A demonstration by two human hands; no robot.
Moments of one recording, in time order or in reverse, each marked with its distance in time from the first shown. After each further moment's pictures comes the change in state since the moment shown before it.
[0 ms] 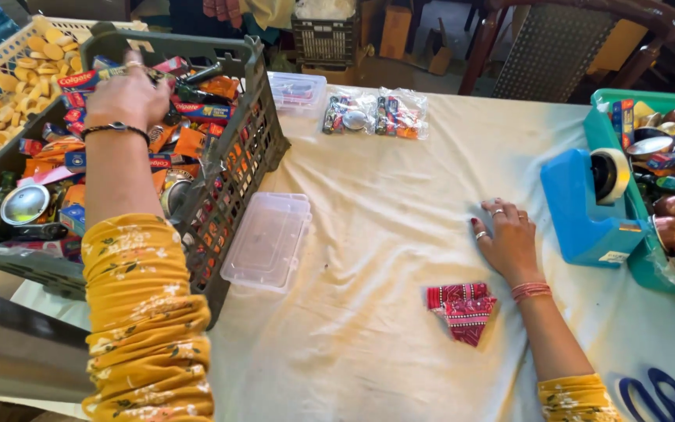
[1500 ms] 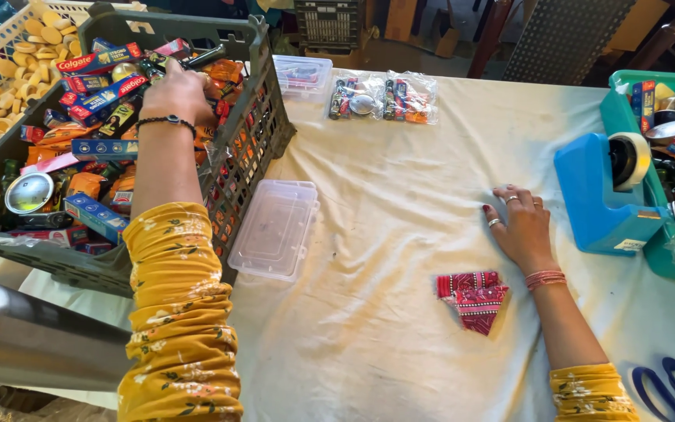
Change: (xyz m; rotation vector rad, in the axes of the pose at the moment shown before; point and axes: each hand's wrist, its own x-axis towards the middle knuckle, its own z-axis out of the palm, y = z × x) left_hand -0.031 0.066 -0.018 -0.061 -0.390 -0.012; right_hand -0.002 0.000 -0.005 0.027 -0.006 0.008
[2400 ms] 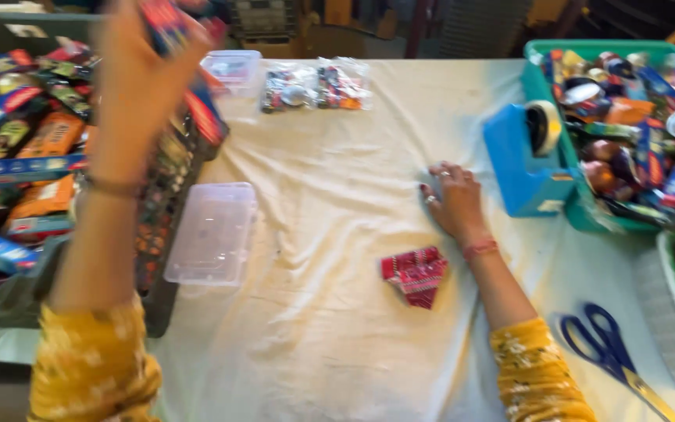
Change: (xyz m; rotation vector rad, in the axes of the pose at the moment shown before) left_hand -0.106 0.123 -0.068 -0.998 0.450 0.622; right_hand 0.001 0.006 0.006 0.005 0.001 0.015
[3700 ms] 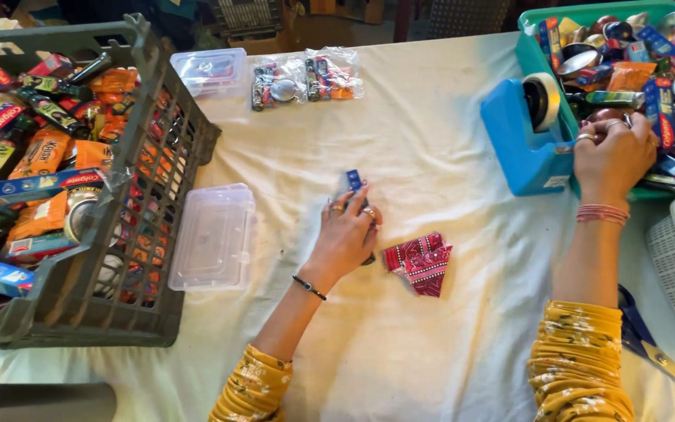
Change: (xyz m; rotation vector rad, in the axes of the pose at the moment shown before) left_hand -0.196 -0.032 0.226 0.189 -0.483 0.039; right_hand -0.012 0.173 -0.104 -0.190 0.384 0.404
